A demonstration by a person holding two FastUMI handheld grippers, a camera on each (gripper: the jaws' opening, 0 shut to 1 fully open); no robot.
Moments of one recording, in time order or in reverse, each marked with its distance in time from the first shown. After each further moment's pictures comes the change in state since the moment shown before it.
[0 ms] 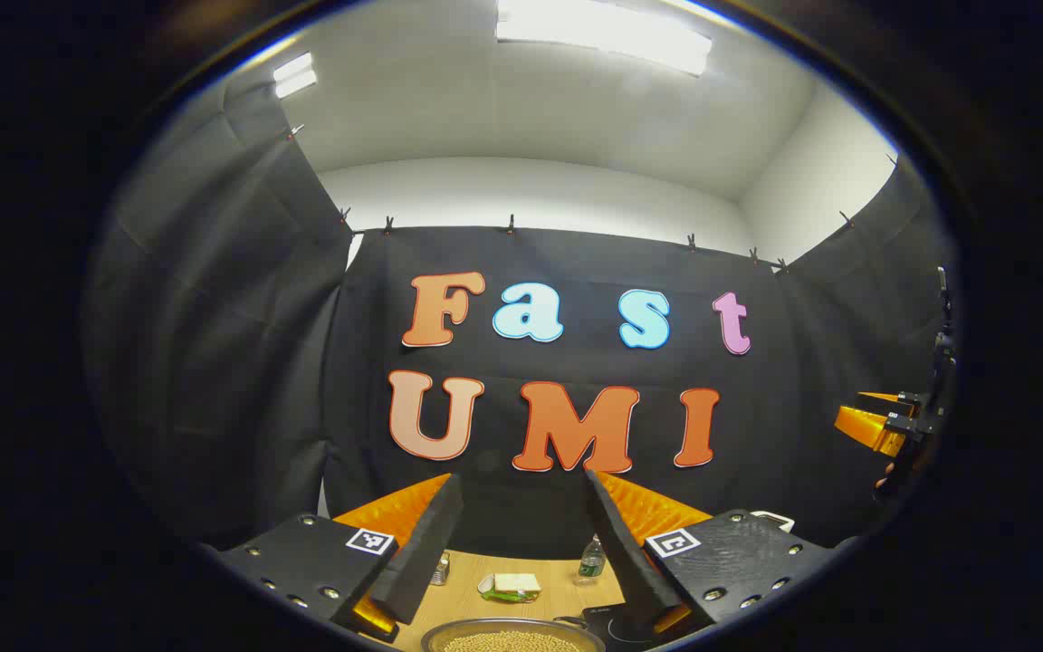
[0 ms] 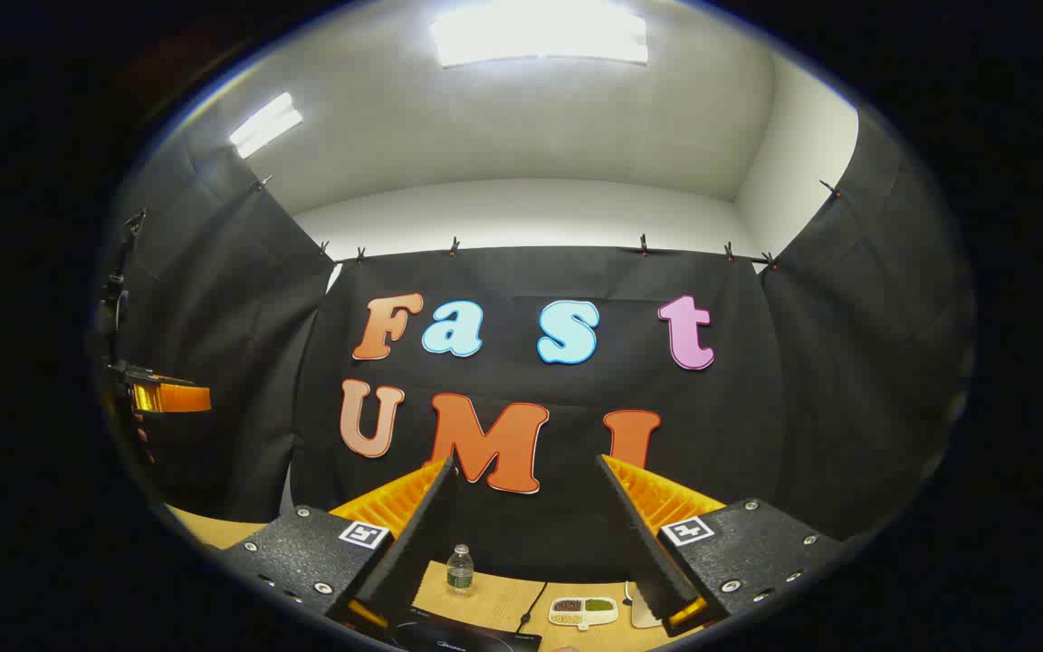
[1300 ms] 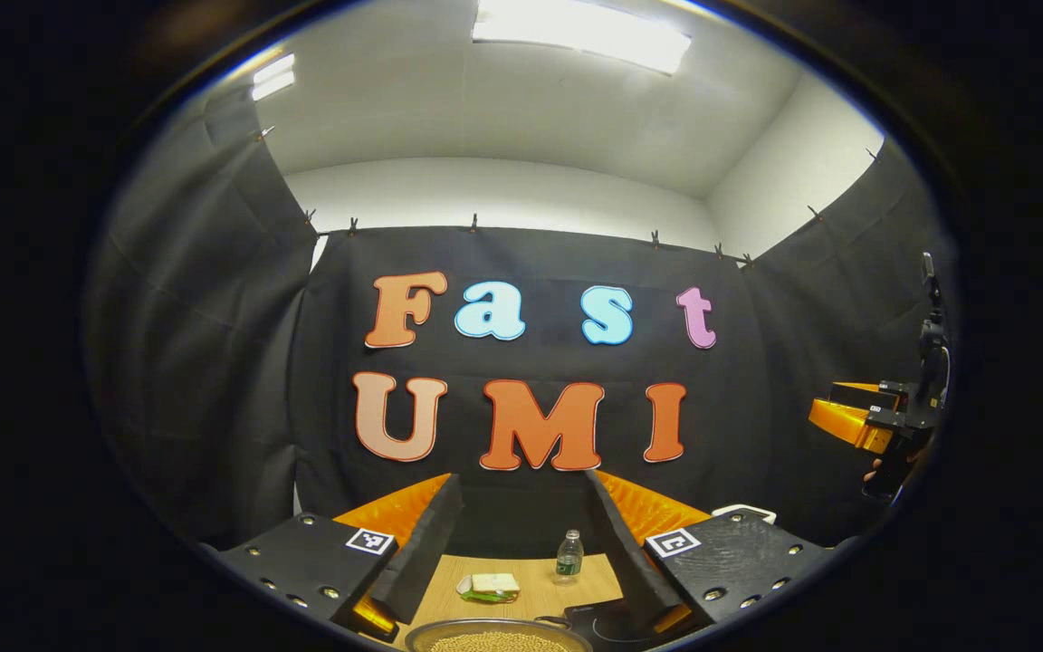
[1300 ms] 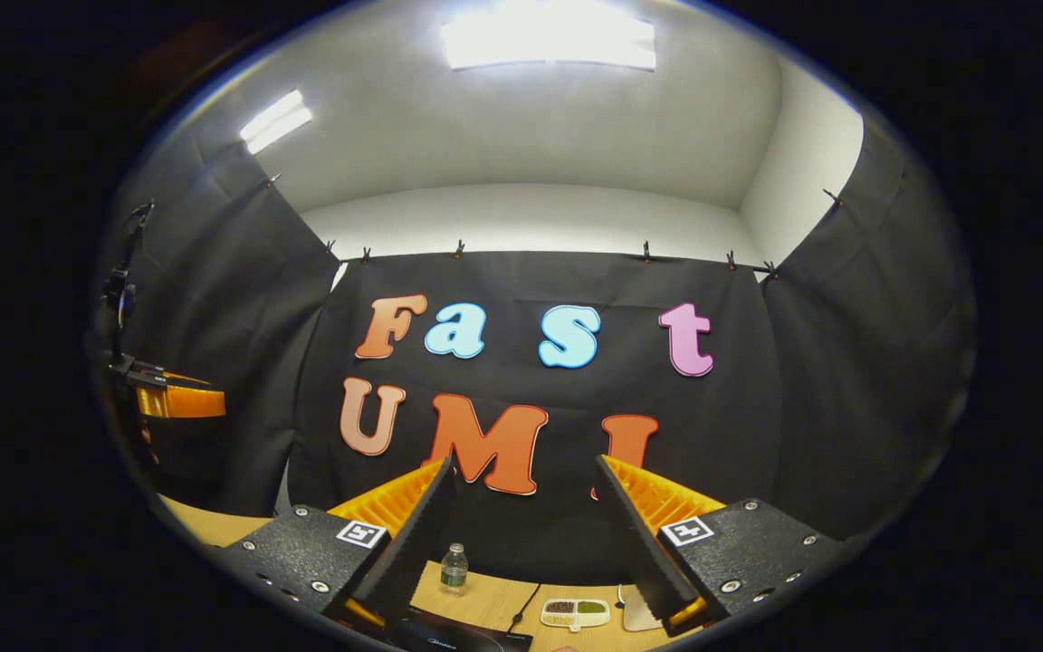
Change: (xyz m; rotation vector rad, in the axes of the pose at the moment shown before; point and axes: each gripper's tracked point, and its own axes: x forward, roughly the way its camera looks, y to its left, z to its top) left arm 0.000 -0.039 -0.010 0.027 -0.002 -0.098; right arm -0.009 -0.005 -0.001 -0.026 -0.004 0.012
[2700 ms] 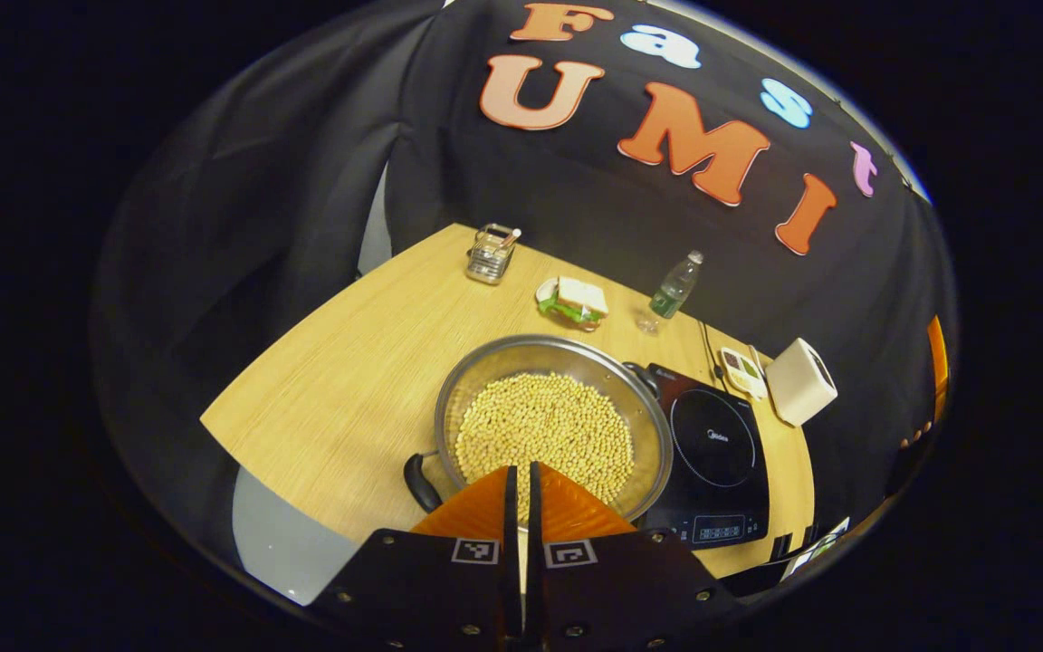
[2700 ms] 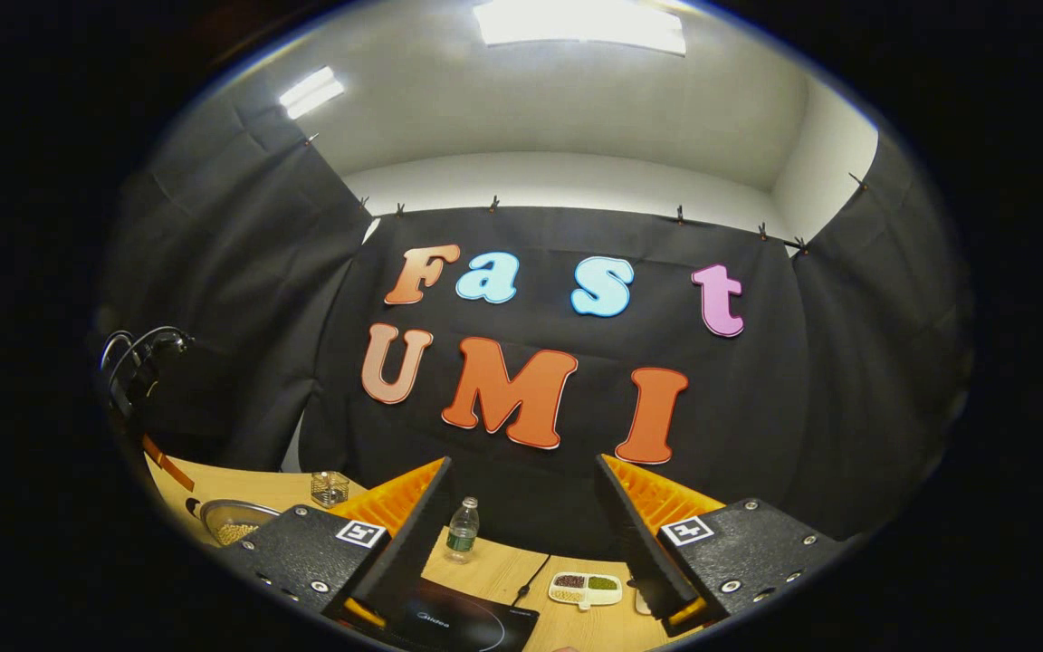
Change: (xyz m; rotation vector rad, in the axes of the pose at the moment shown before) left arm -0.161 0.081 -0.311 -0.357 1.025 0.348; right arm -0.009 0.040 -0.112 -0.064 0.097 0.094
